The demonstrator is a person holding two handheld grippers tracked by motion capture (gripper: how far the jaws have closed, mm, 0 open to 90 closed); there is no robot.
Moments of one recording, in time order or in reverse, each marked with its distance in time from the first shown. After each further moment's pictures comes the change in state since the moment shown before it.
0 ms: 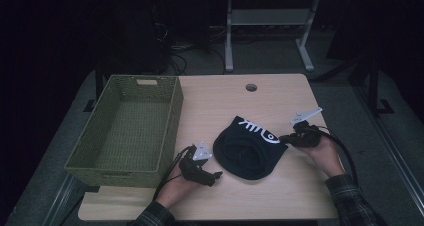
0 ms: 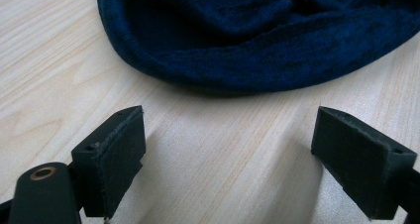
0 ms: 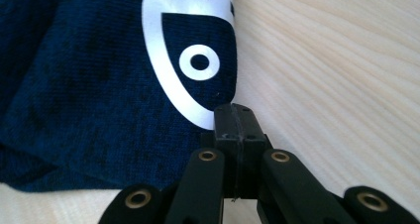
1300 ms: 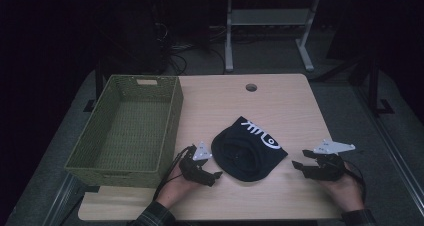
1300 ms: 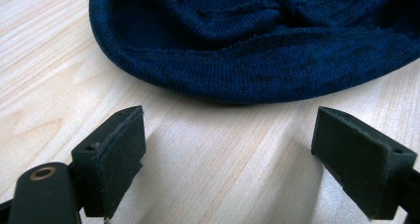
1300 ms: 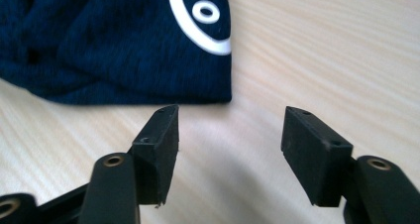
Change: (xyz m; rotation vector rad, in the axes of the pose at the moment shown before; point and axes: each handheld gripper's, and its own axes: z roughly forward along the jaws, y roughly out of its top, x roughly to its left) left arm 0.000 0.000 0.000 0.003 -0.003 -0.004; right arm 0.062 -0.075 -0.050 -0.173 -0.197 0.083
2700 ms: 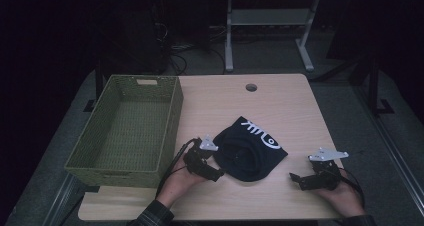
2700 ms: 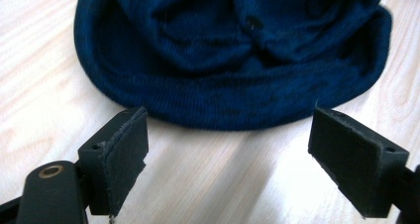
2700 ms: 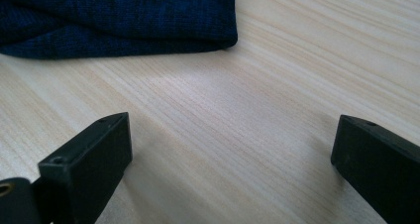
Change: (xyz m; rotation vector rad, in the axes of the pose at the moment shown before) left arm -0.005 0.039 -0.011 0.101 -0.064 -0.058; right arm 0.003 -0.027 0.019 0.067 -0.016 0.042
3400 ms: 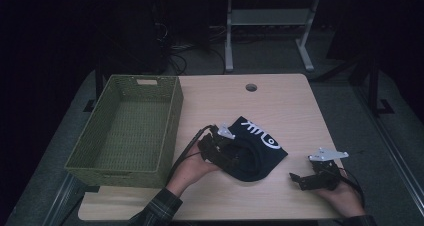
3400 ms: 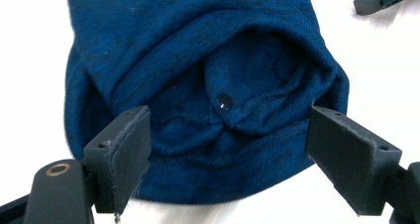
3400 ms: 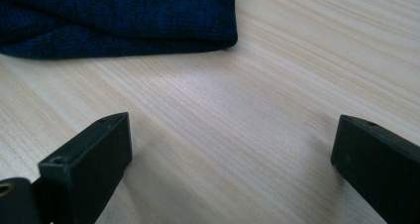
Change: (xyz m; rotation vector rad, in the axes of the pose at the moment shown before) left arm -0.010 0.056 0.004 0.065 -0.032 0.075; right arm 0.000 0.000 0.000 0.000 0.000 0.002
